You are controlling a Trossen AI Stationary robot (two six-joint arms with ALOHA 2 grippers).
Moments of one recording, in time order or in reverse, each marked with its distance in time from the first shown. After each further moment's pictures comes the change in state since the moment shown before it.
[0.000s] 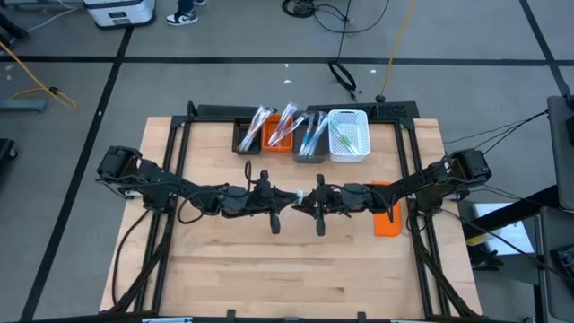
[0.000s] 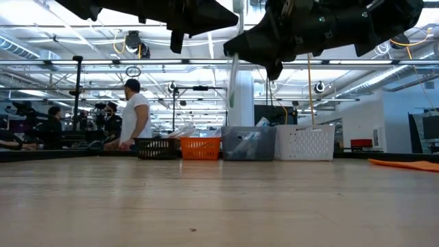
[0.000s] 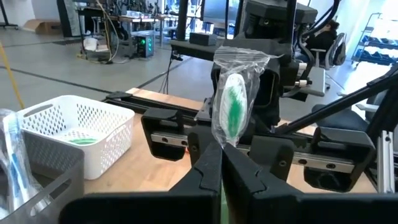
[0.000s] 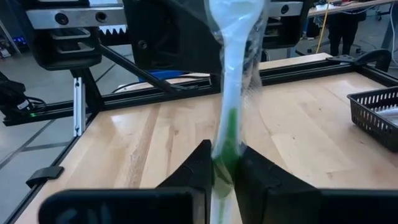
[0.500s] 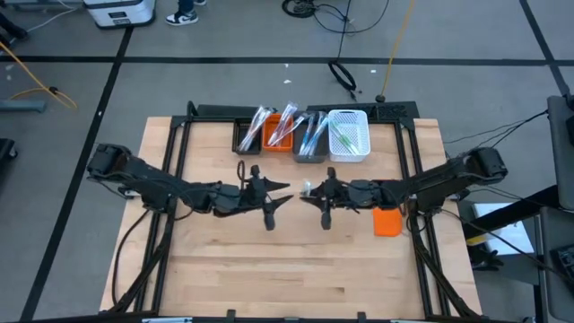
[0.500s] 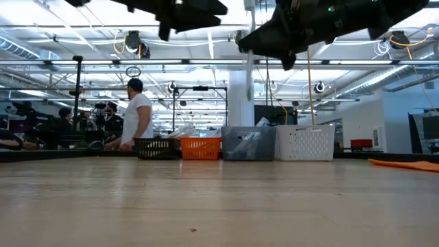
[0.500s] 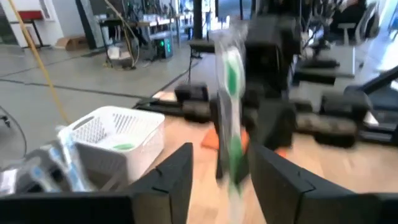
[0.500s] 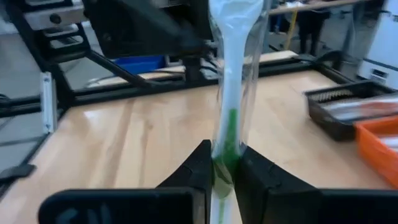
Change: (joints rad) left arm -0.020 -0.095 0.001 -0.128 -0.094 0.117; right arm -0.001 -0.152 0.000 -0.215 0.112 -0.018
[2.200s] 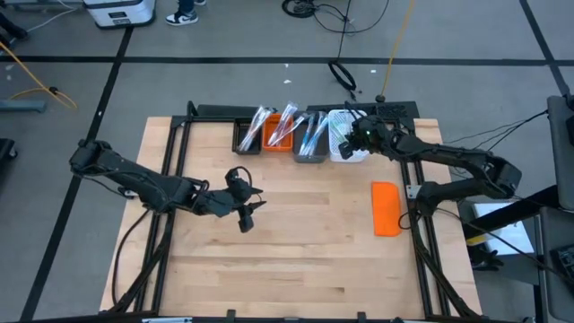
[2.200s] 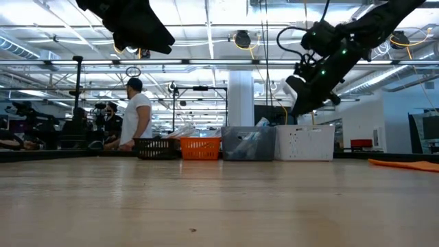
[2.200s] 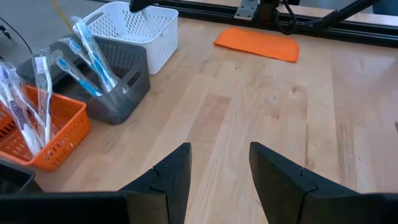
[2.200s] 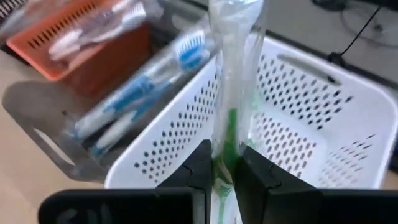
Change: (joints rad) left arm -0.058 -0.235 -0.001 -0.729 -0.004 -0.295; right arm -0.775 -0.179 0.000 -0.651 -0.064 0.062
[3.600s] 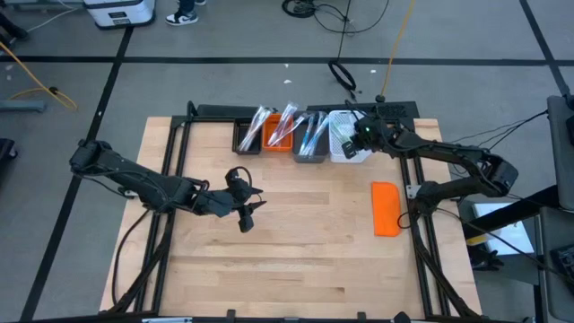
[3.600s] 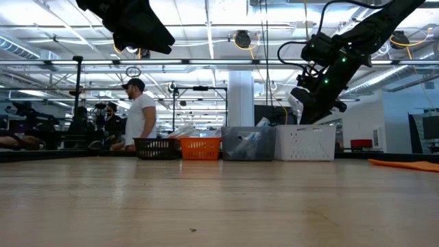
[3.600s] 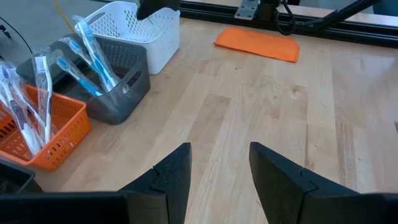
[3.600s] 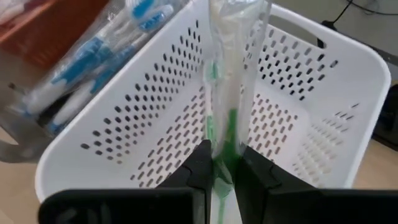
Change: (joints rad) left arm 0.000 0.000 0.000 -0.001 -0.001 -0.002; right arm -0.081 0.048 0.000 -0.067 -0.034 -0.023
